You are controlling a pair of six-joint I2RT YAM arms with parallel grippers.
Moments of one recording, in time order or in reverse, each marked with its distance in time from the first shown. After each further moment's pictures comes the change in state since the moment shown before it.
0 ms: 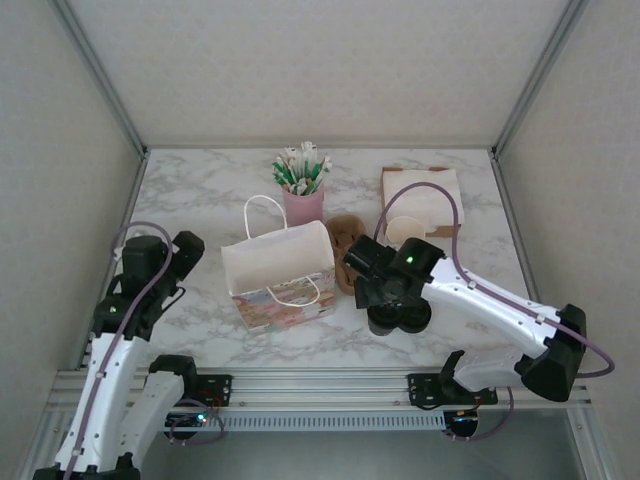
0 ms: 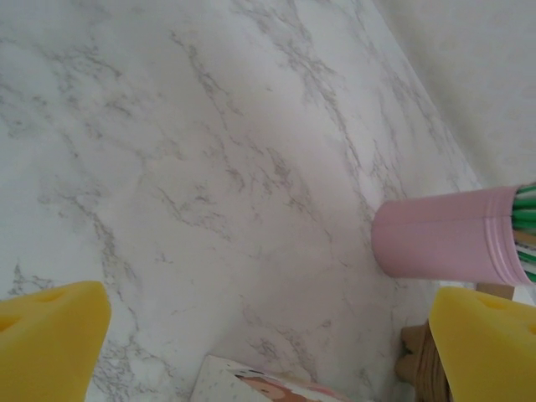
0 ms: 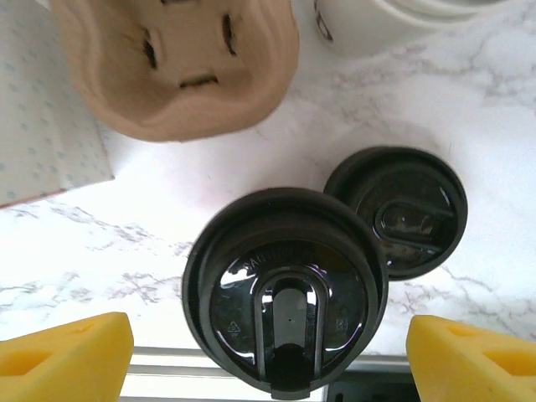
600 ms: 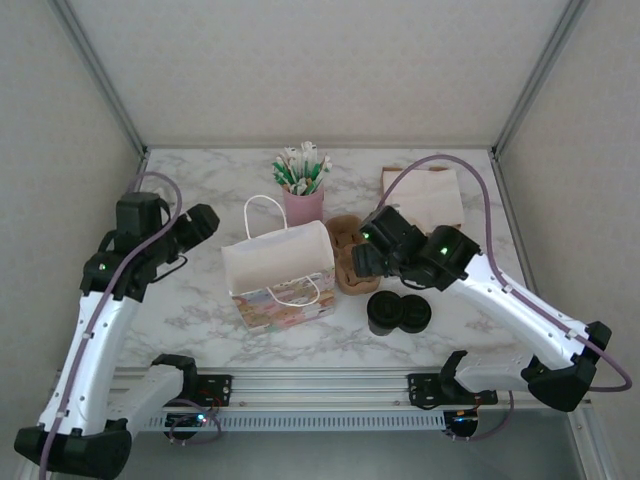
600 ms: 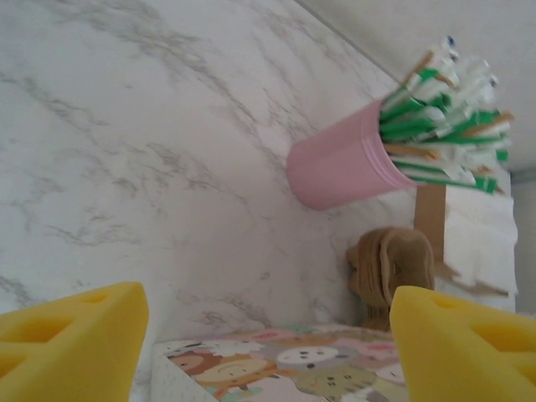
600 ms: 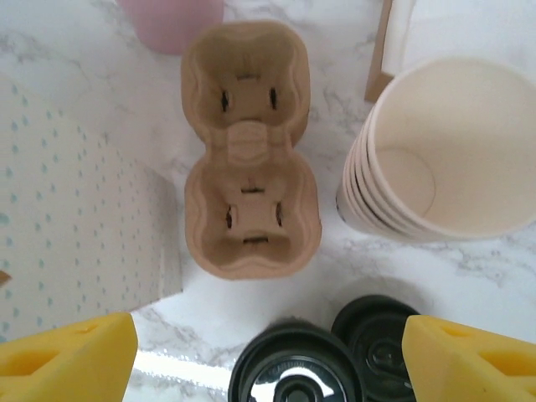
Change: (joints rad) left arm -0.078 0.244 0.348 -0.083 0.195 0.266; right arm -0.070 -0.058 0.165 0.139 0.101 -0.246
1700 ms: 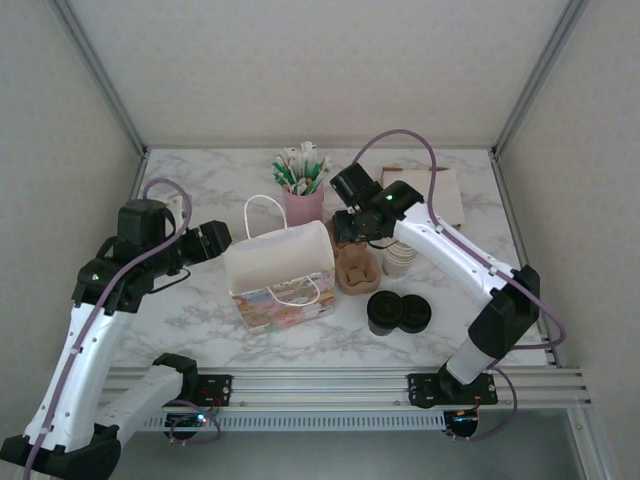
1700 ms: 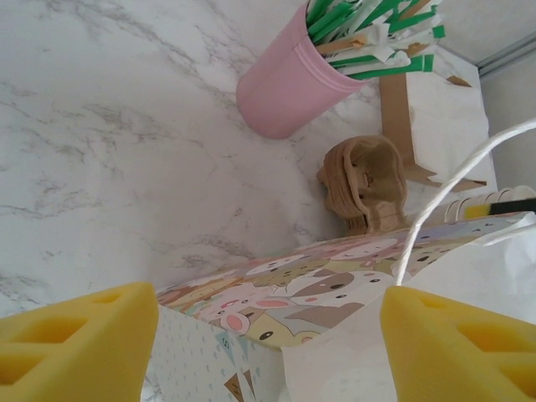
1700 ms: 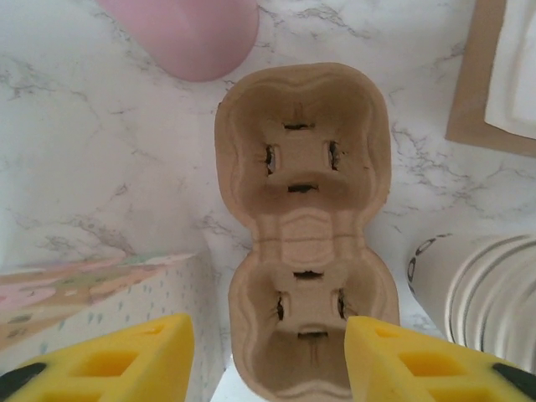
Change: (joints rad) left arm -0.099 -0.056 0.035 -0.116 0.079 0.107; right arm -0.175 0.406 0.209 0.113 -0.209 -0.104
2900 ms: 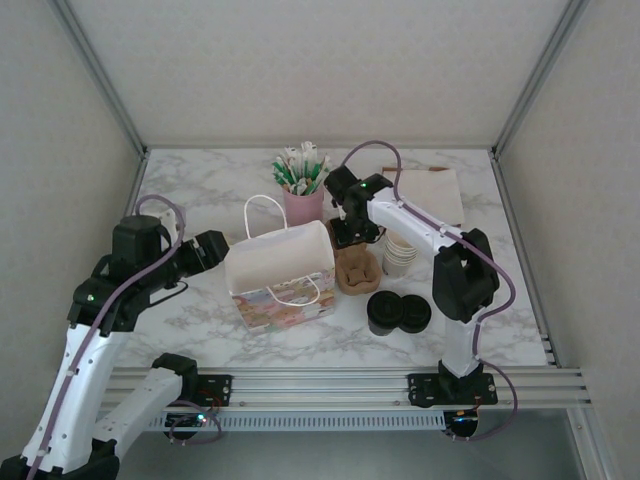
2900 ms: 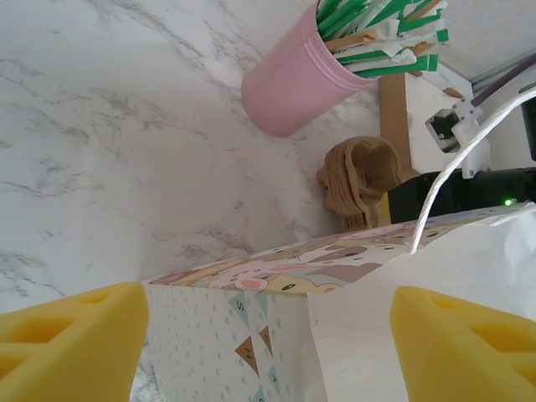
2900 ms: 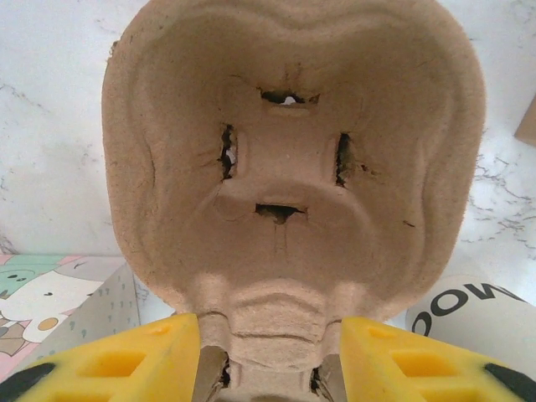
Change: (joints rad) left arm -0.004 -0.109 -0.077 0.003 -0.018 -0.064; right arm -0.085 0.285 0.054 -0.017 -0.095 -0.190
